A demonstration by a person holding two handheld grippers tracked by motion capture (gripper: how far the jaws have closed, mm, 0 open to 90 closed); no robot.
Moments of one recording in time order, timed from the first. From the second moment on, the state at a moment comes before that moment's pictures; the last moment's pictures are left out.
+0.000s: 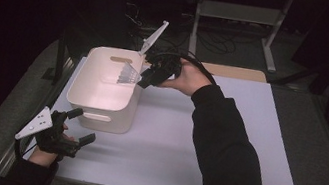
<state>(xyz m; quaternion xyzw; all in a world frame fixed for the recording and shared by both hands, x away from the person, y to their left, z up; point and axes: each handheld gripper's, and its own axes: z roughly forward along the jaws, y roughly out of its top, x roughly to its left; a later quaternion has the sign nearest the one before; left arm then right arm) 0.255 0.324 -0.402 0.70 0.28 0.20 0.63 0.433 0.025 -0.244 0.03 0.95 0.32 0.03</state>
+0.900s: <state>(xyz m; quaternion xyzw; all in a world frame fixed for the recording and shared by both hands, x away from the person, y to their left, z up) 0.254 0.324 -0.402 0.70 0.28 0.20 0.63 0.433 0.065 -0.256 0.01 0.95 0.32 0.02</state>
